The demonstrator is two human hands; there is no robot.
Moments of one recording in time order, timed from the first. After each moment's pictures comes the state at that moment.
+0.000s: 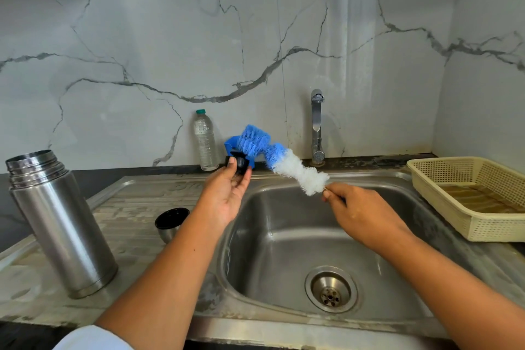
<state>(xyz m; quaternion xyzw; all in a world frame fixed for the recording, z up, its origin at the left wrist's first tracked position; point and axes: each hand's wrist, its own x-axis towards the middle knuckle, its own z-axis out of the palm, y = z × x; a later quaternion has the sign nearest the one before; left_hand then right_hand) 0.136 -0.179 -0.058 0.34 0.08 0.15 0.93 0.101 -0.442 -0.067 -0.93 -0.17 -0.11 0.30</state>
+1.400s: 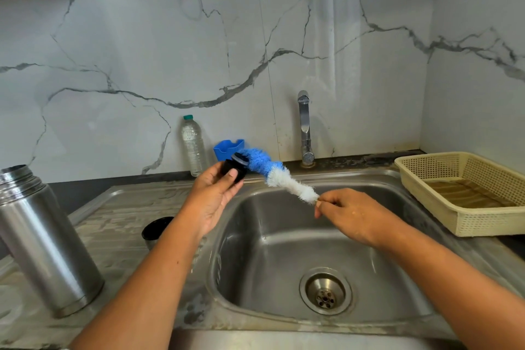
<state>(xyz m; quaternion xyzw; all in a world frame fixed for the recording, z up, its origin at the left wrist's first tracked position) 0.134 -0.172 -0.065 0.55 -0.02 0.13 0.82 0.101 -0.452 -0.059 -0.91 -0.18 0.01 0.37</state>
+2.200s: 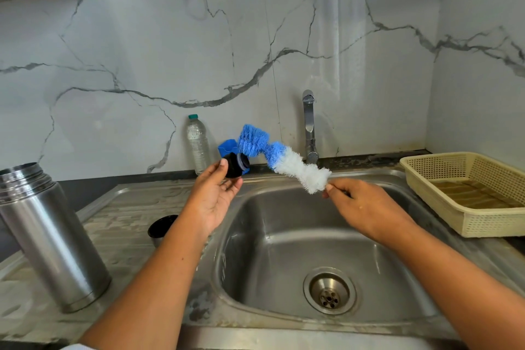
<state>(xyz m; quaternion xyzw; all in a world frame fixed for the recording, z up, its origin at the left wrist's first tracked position) 0.131 -0.168 -0.058 0.46 0.03 0.16 0.87 0.101 -0.457 -0.054 -0.92 -0.16 -0.09 0.35</state>
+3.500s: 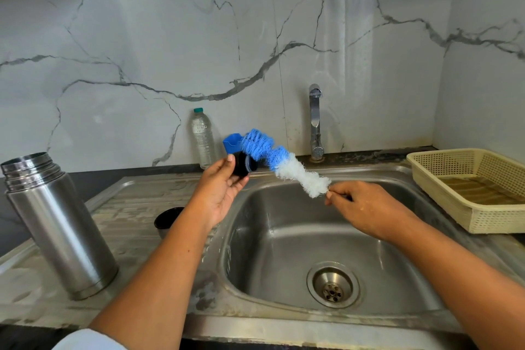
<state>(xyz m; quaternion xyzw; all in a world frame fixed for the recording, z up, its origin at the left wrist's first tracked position) 0.132 -0.167 -0.062 0.54 0.03 0.15 0.83 0.108 -0.455 -0.063 -0.93 -0.20 -0.05 0.32</state>
